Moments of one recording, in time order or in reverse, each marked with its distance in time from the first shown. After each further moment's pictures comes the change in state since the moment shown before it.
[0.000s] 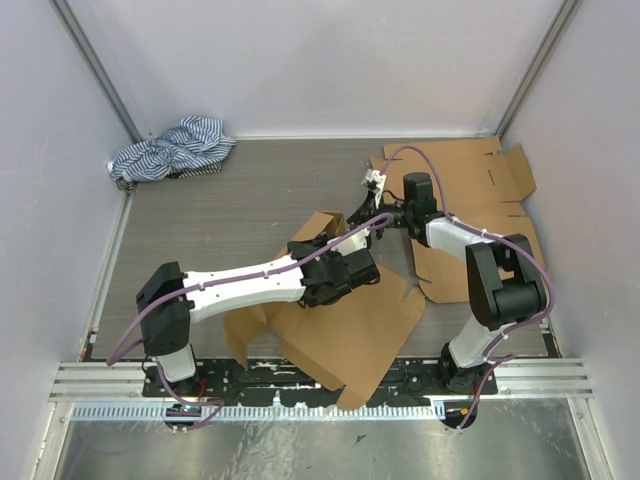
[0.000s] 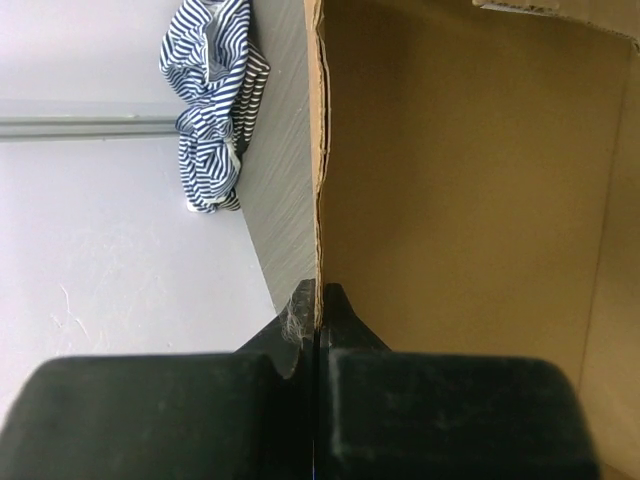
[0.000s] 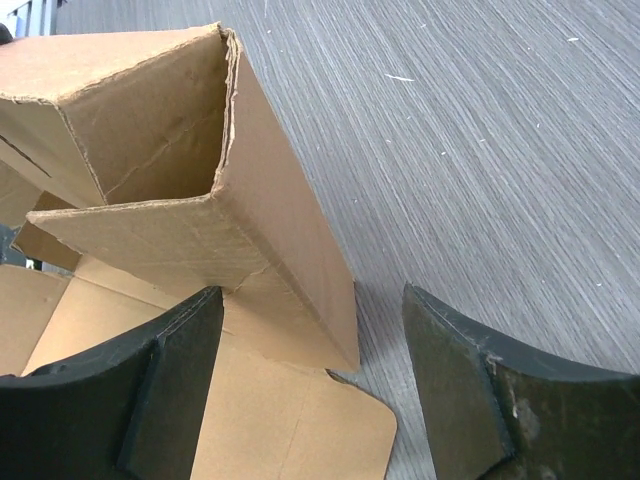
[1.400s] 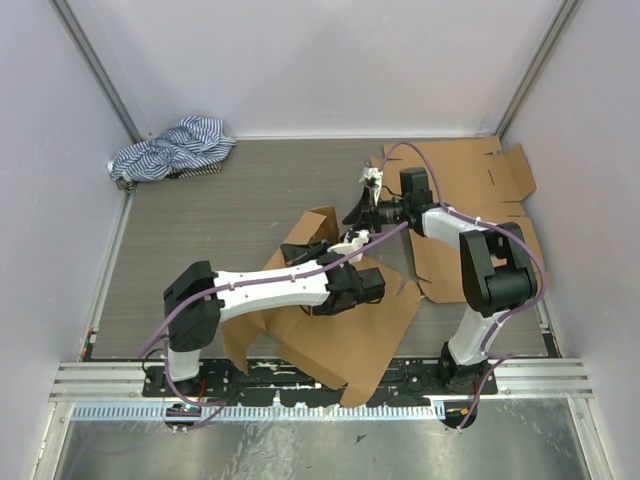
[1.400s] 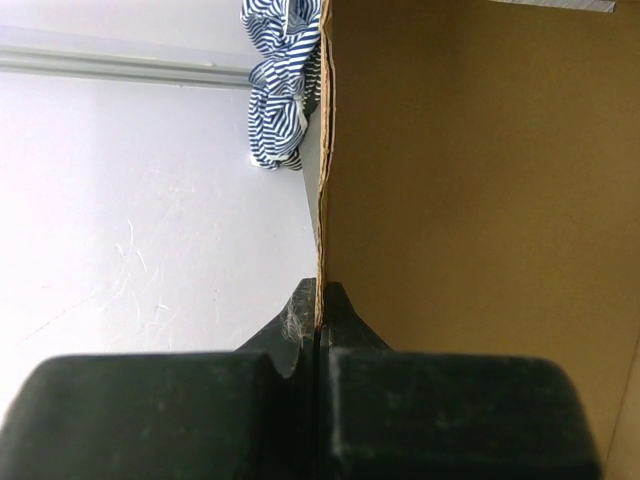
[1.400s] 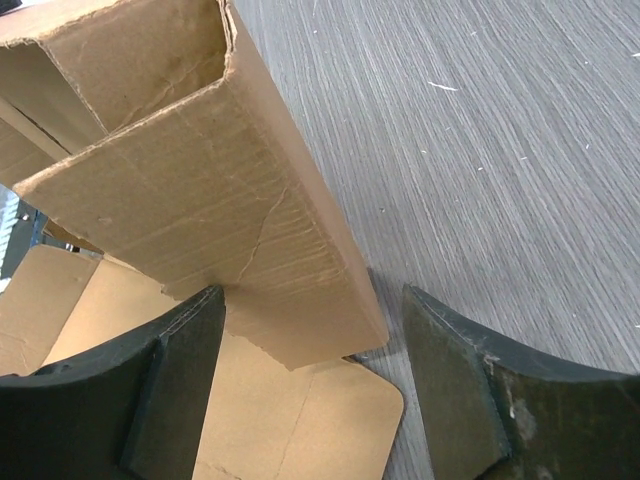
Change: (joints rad) left arm -0.042 0.141 0.103 -0.360 -0.183 -0.371; right arm -0.016 0.100 0.120 -0.140 -0.144 -0.106
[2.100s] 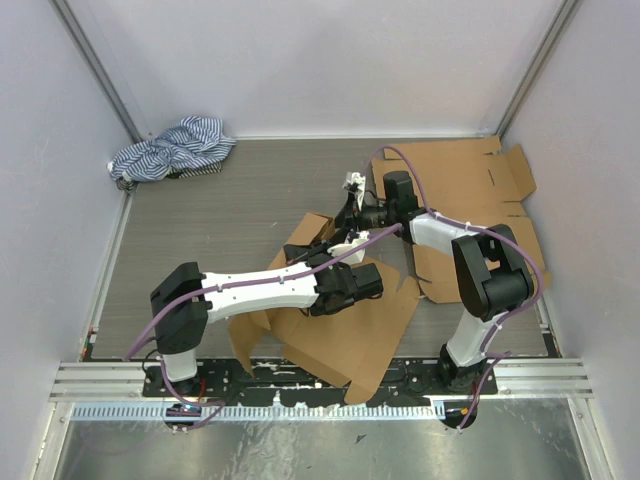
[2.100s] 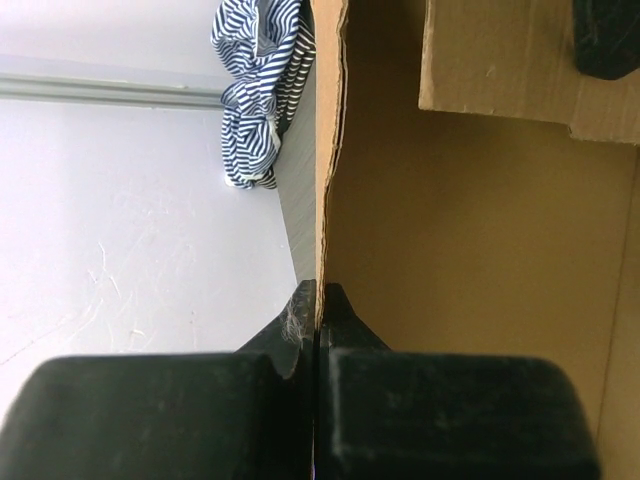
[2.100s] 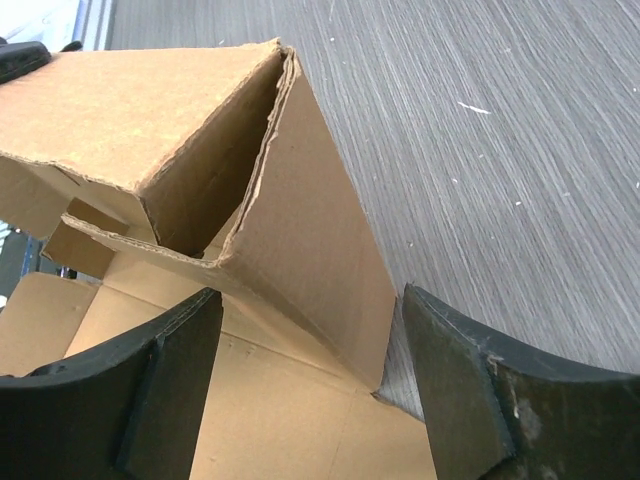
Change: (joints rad) left arm 0.005 -0.069 -0.095 0.229 0.045 0.173; right arm 0.110 -0.008 -0.030 0.132 0.076 0.095
